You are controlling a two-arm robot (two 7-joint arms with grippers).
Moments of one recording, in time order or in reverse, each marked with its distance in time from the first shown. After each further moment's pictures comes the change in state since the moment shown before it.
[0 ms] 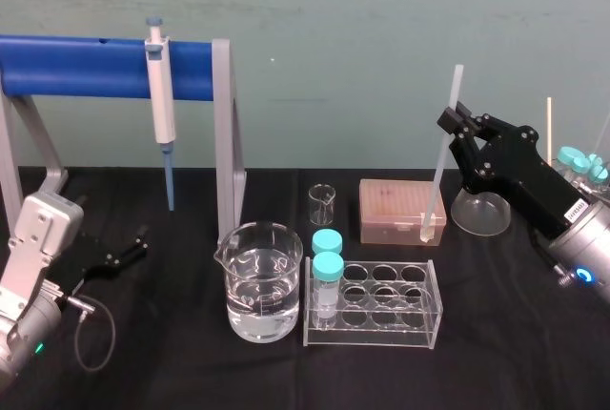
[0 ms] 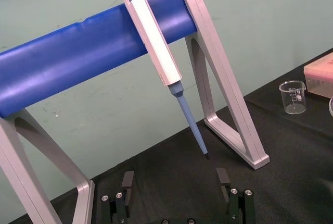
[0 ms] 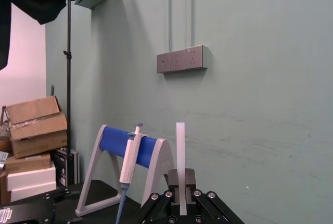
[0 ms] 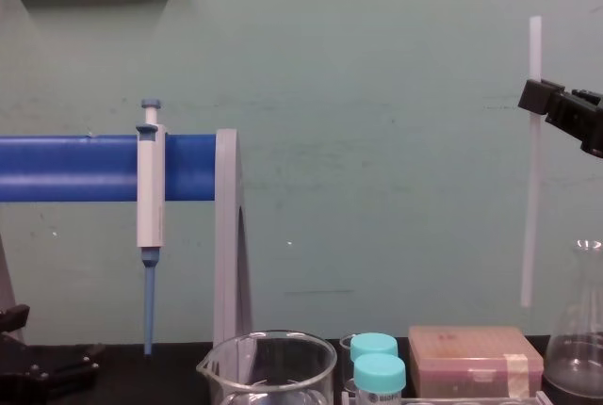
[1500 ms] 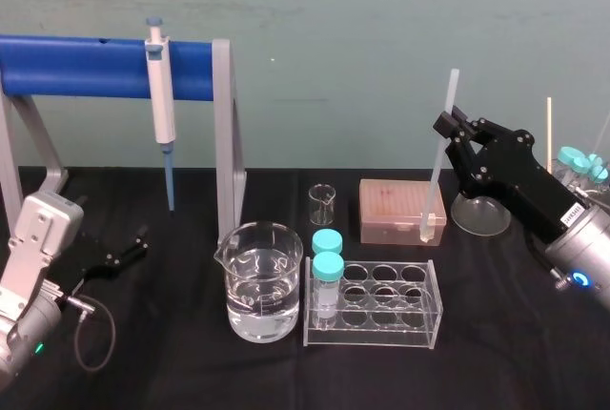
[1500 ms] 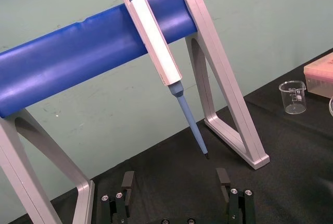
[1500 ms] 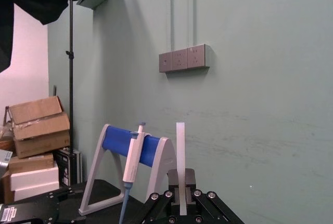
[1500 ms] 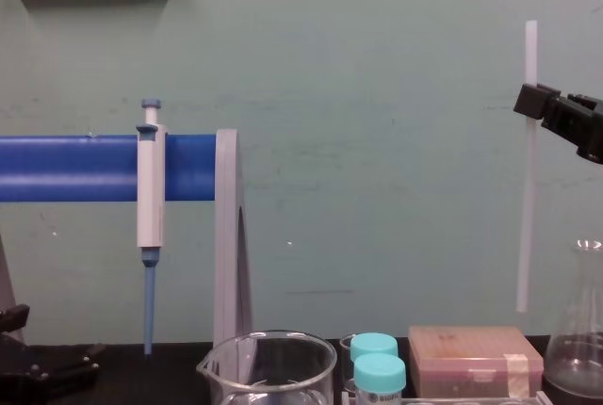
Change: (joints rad) left arm 0.000 0.000 0.000 0.000 0.000 0.000 0.000; right arm -0.005 -0.002 -0.006 -0.001 0.002 -0.004 0.002
